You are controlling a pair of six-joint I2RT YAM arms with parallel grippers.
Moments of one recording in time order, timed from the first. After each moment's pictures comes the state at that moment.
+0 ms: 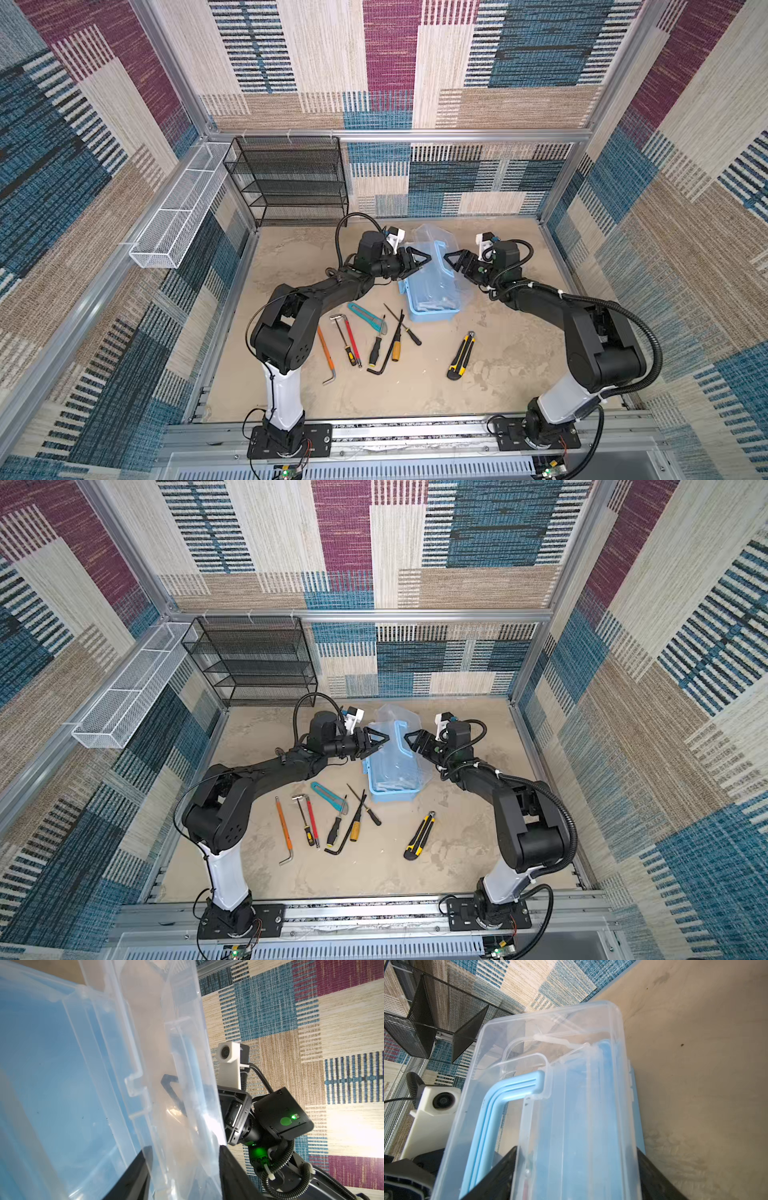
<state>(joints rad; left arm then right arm) -0.52 1.94 1.27 0.37 0.72 -1.03 0.18 1.65 0.90 0.29 -0.50 0.75</state>
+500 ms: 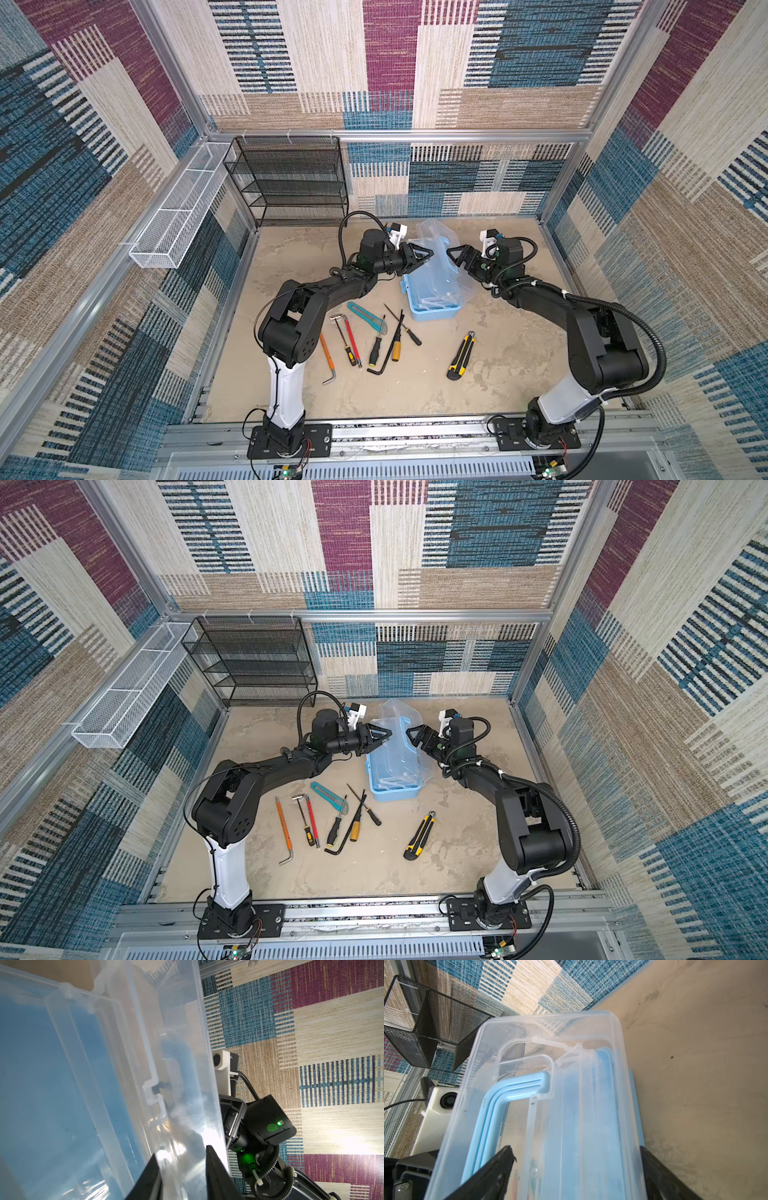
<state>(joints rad) -0.52 2.01 1.32 0.49 0.76 -1.13 0.16 1.63 0.93 0.24 -0.47 0.74</state>
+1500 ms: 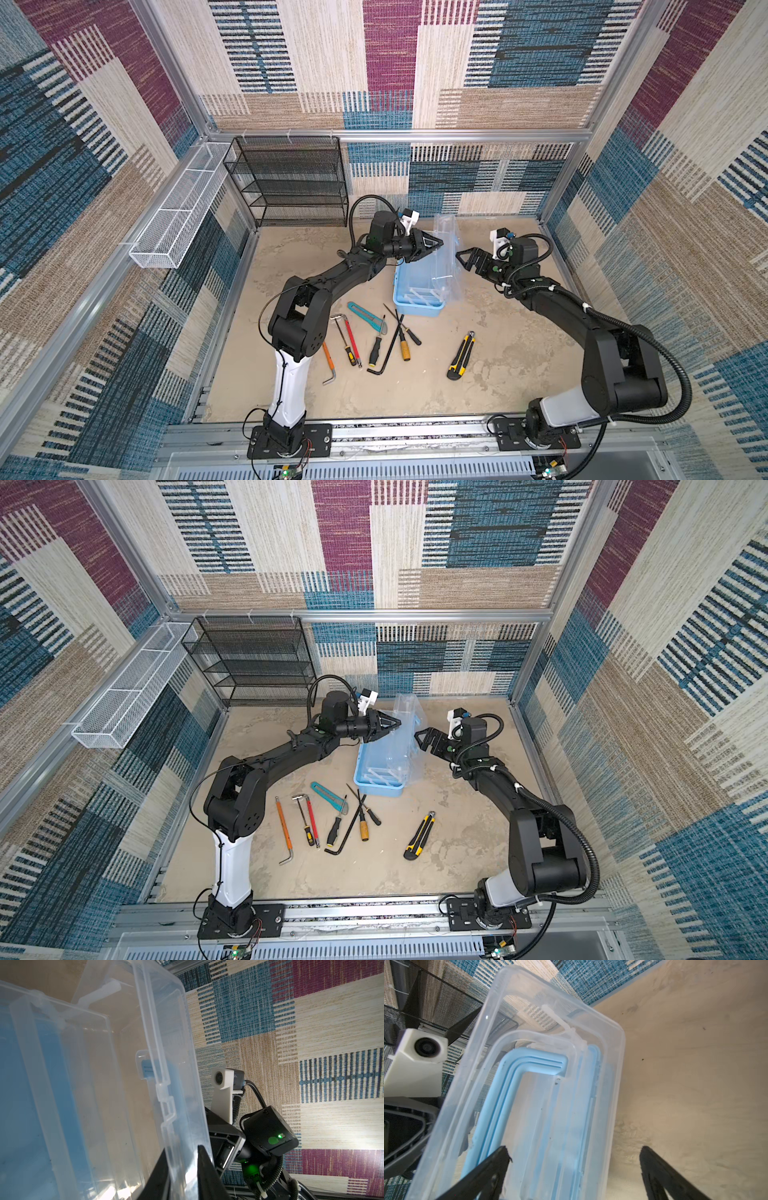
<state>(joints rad) -0.53 2.08 1.64 0.16 0.79 -1.03 0.09 1.48 0.90 0.04 -0.46 0.57</state>
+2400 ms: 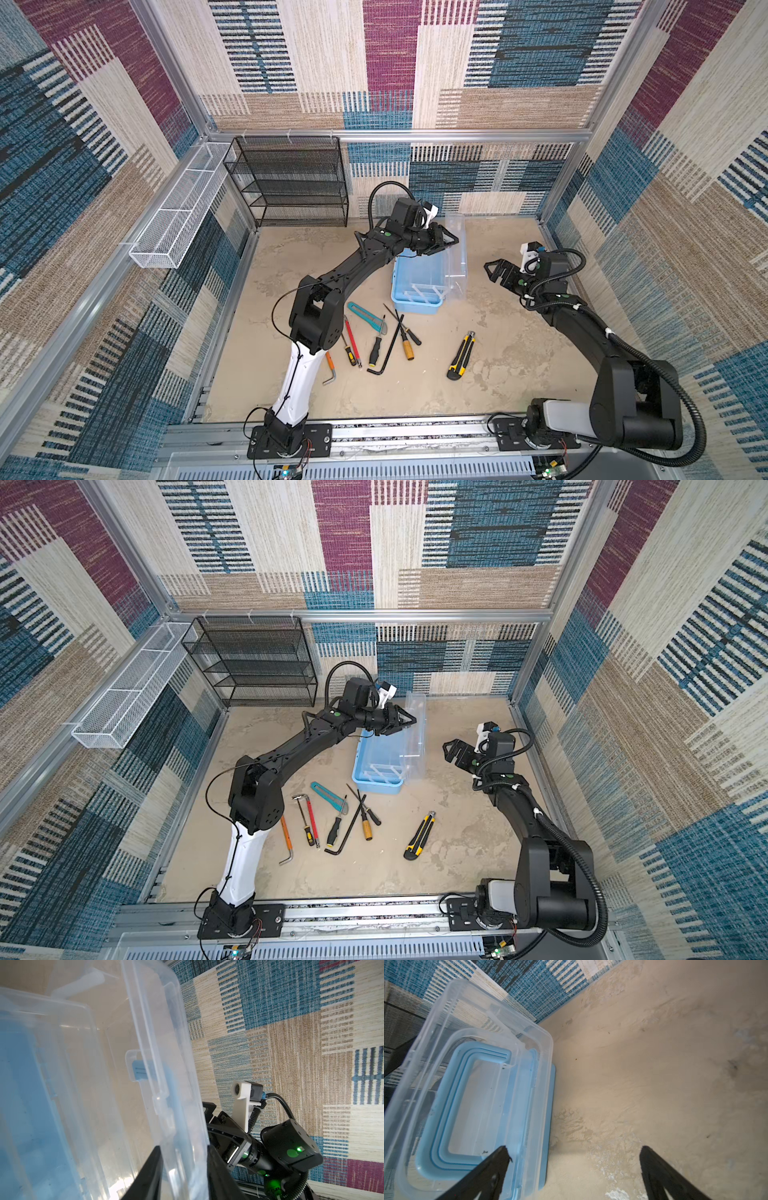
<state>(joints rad) -0.61 2.24 2.07 -0.32 0.69 -0.83 -0.09 1.31 0.76 -0.06 -0.39 0.48</state>
